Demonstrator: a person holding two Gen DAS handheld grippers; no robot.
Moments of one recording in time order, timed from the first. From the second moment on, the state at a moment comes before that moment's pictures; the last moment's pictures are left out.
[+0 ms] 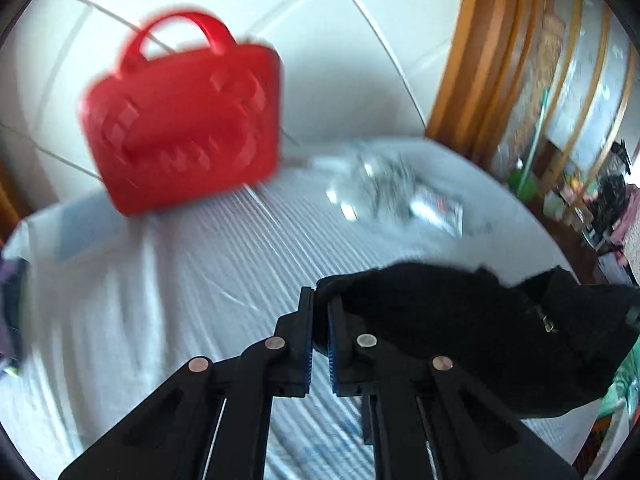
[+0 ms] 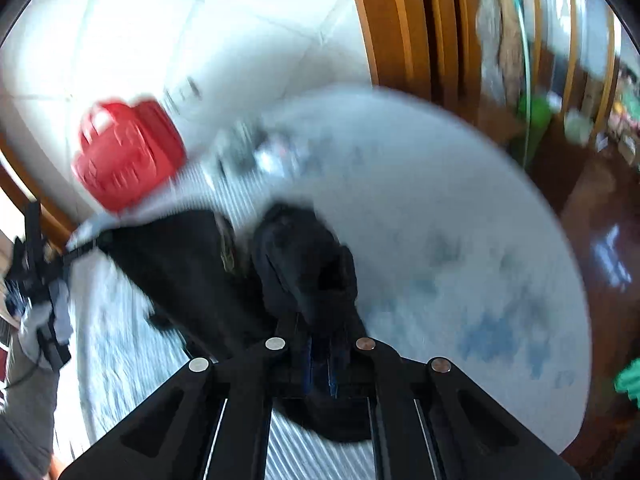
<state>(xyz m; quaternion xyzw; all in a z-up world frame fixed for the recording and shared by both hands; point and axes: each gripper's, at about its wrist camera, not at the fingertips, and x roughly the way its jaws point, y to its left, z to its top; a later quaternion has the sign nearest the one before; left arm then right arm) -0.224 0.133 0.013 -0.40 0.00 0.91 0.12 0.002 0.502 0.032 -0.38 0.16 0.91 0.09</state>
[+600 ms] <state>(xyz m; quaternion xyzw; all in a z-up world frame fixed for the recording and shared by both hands) -0.189 -0.050 0.258 -0.20 0.00 0.98 -0.07 -0.119 0.393 0.269 -0.13 0.08 0.99 -0.02</state>
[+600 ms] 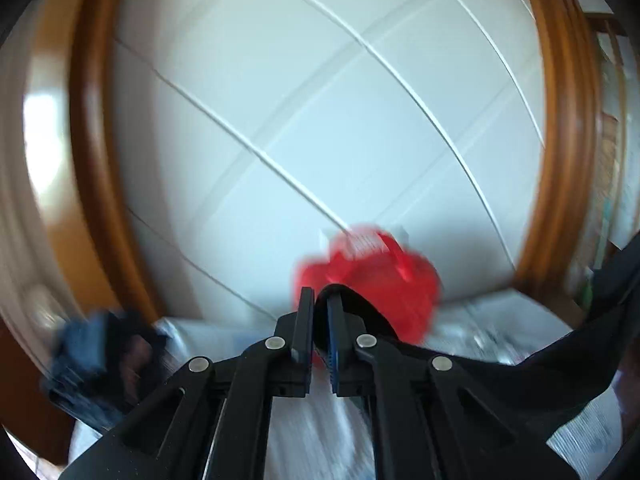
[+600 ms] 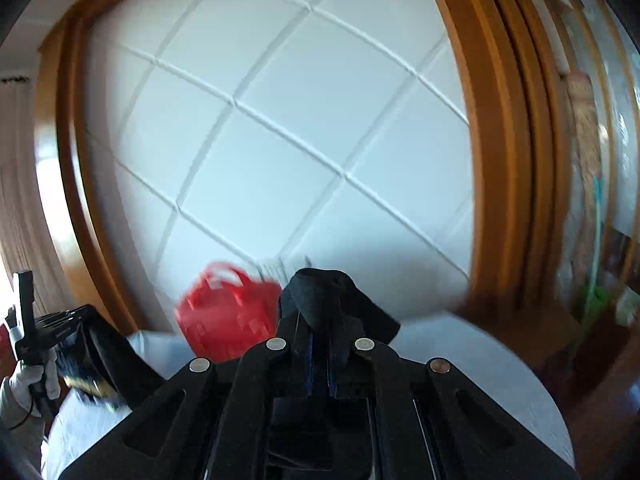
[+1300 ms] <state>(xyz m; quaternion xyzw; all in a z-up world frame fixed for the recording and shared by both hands) 0.006 -0.089 -0.073 -0.54 -0.01 0.84 -0.08 0.015 0.353 -0.070 -0.56 0.18 0.81 -0.01</state>
